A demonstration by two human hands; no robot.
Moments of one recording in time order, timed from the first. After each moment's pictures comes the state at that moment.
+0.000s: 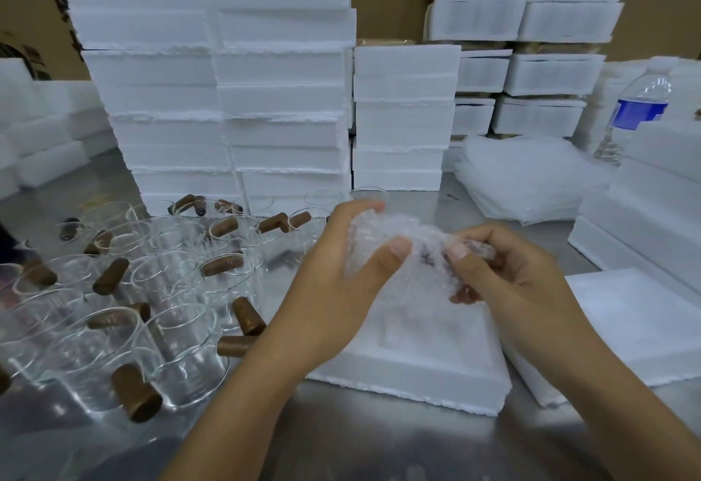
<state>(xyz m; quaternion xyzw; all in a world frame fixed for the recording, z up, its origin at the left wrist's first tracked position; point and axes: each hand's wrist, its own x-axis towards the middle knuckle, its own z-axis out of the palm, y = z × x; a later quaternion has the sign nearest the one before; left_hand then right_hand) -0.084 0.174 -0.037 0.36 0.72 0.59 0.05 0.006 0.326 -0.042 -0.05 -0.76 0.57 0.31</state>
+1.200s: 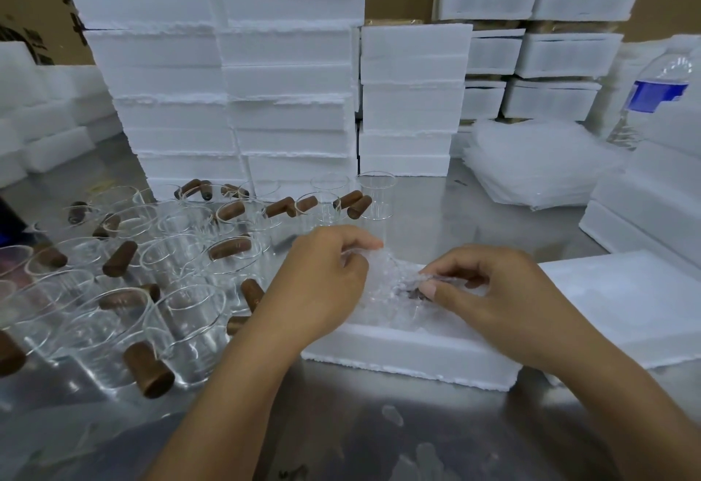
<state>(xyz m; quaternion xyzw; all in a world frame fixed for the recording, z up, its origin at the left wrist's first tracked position) -0.106 0.166 -0.049 0.33 0.83 0.45 0.03 0.001 0.331 -0.055 -0.04 -0.91 0.36 0.21</state>
